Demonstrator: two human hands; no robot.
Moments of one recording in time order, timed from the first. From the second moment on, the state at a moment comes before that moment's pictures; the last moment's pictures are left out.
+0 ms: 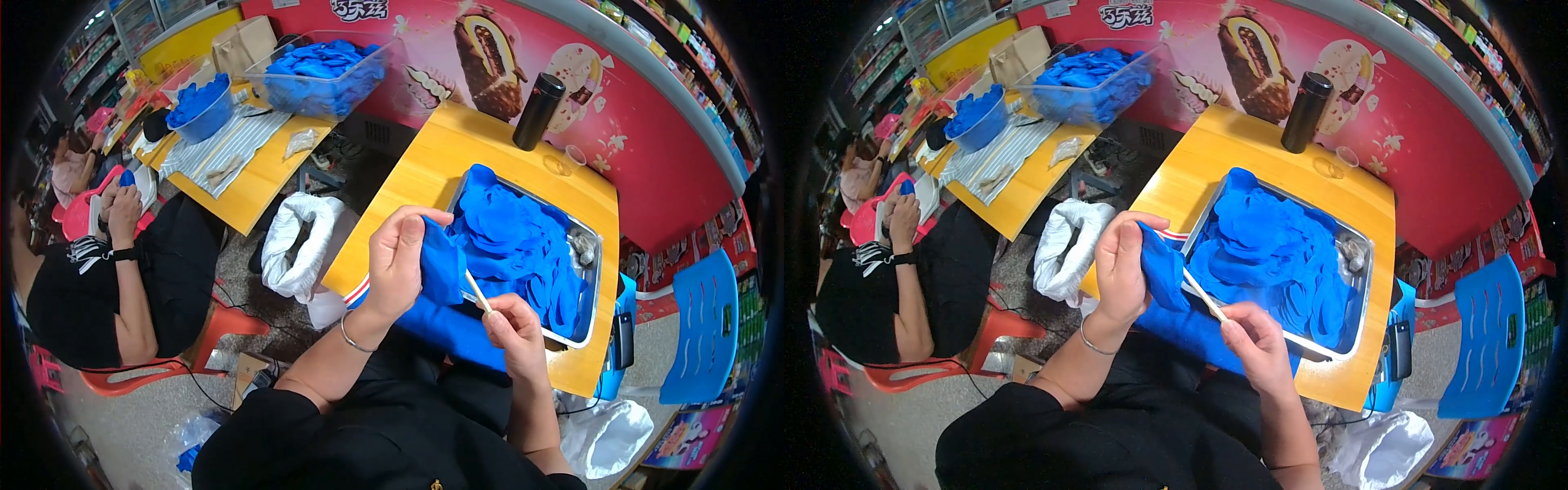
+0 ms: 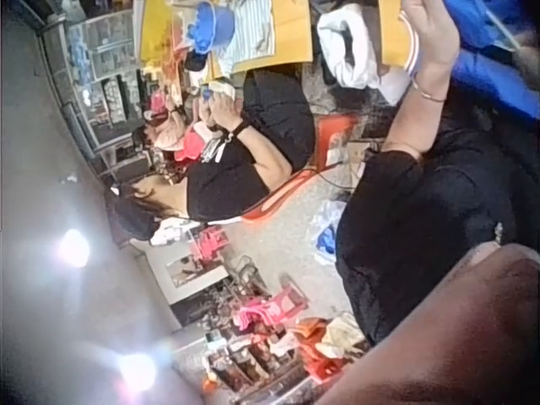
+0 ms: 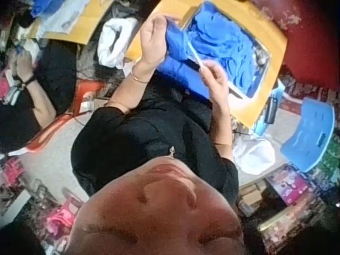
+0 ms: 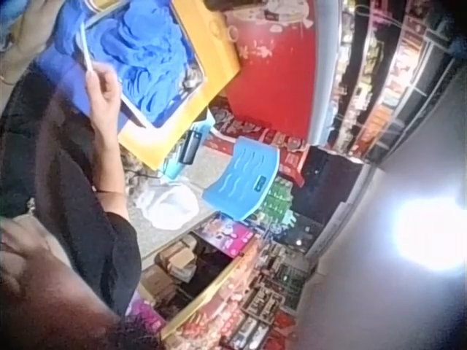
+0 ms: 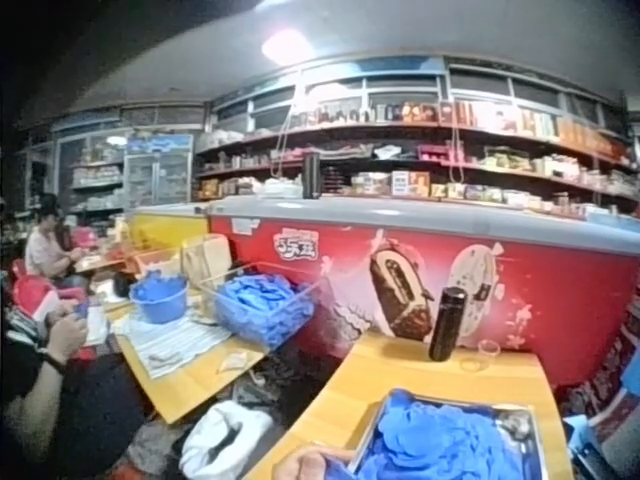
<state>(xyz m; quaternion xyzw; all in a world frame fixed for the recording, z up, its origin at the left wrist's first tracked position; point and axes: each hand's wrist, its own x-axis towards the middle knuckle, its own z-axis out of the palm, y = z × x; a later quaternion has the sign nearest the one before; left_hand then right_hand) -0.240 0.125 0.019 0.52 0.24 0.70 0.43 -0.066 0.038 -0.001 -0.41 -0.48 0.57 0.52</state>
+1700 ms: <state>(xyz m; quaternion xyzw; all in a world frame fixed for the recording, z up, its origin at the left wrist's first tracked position) -0.244 0.107 0.033 0.71 0.20 0.57 0.35 -0.060 0.029 0.001 -0.42 -0.58 0.45 0.53</state>
